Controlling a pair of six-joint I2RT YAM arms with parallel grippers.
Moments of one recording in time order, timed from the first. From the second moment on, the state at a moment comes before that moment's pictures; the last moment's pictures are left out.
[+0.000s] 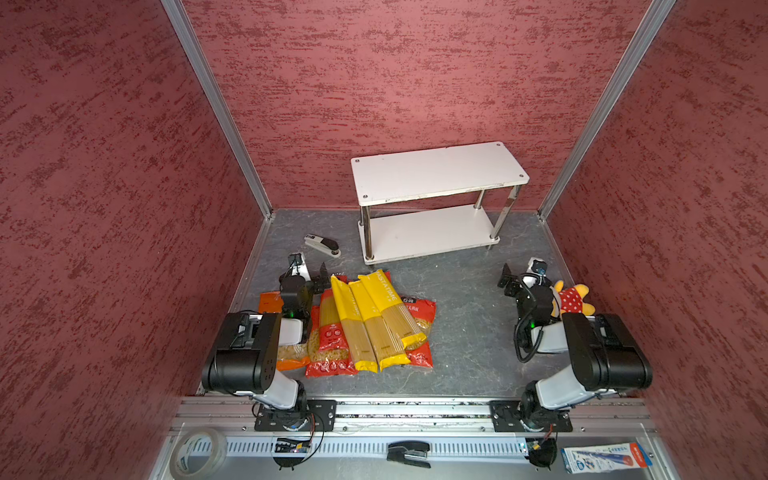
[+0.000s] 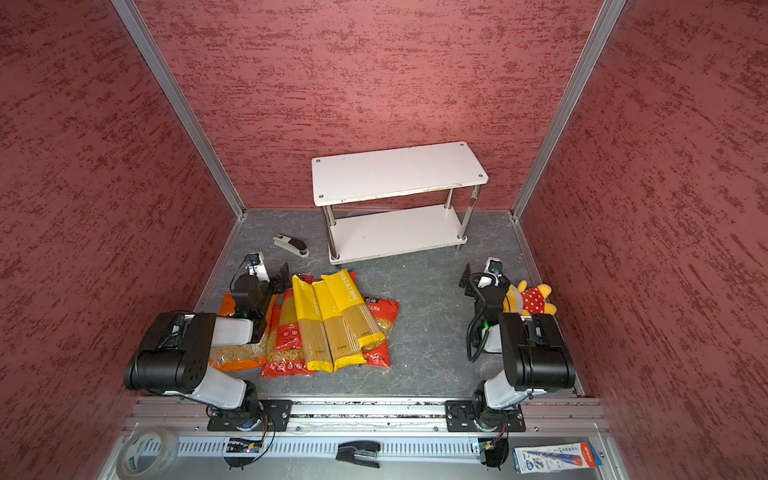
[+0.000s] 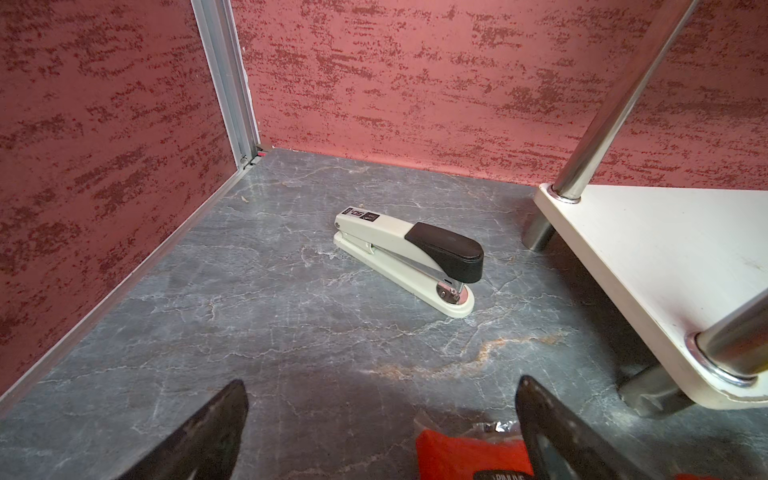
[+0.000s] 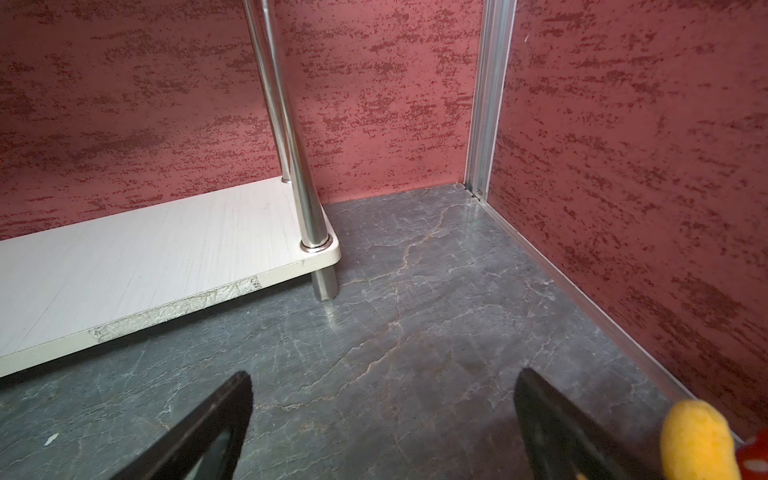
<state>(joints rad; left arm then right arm) 0.00 1.53 0.35 0.93 -0.11 -0.11 -0.05 1.55 0.27 1.17 0.14 0.11</state>
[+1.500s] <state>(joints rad) 0.00 1.46 0.41 0.77 -0.09 -0.11 -0.05 1.50 0.26 1.13 0.17 0.12</state>
